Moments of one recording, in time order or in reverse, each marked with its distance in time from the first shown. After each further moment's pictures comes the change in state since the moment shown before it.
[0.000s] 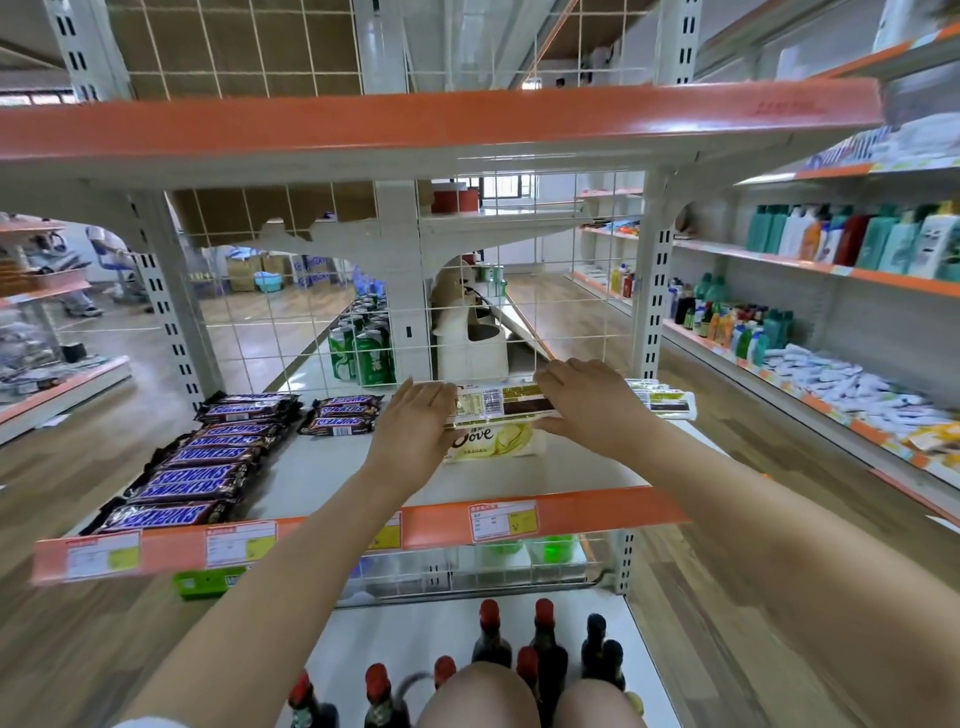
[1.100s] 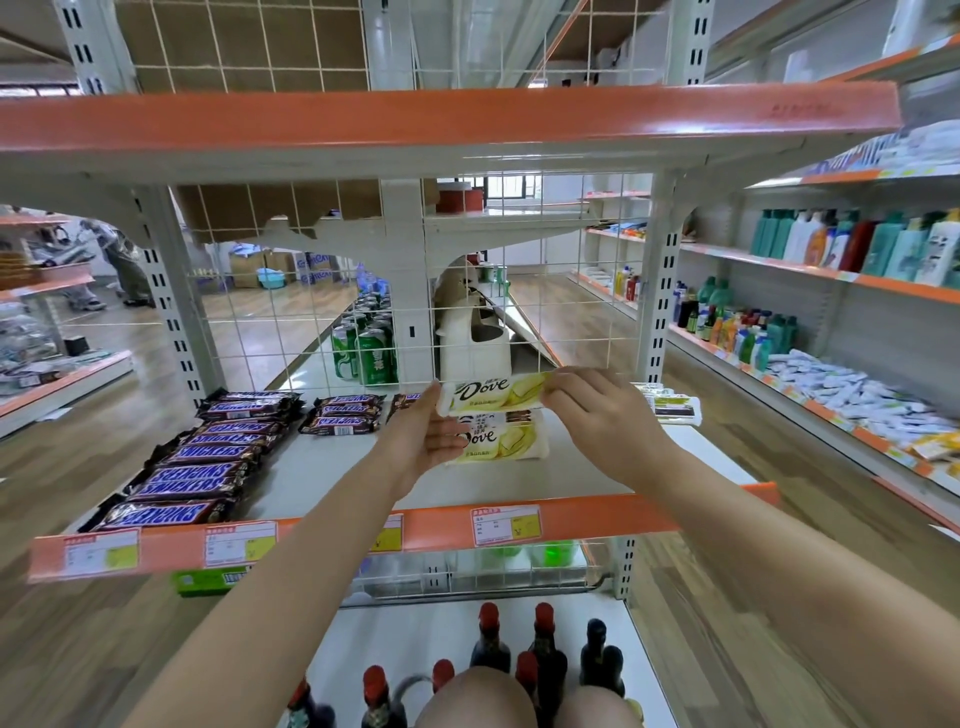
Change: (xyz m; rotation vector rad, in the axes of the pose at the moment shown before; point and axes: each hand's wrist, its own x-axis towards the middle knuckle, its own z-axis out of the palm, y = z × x) left_hand 0.009 0.012 -0.016 -1.598 -0.226 -1.027; right_hand -0.020 -0.006 -0.004 0.074 0.641 -0.178
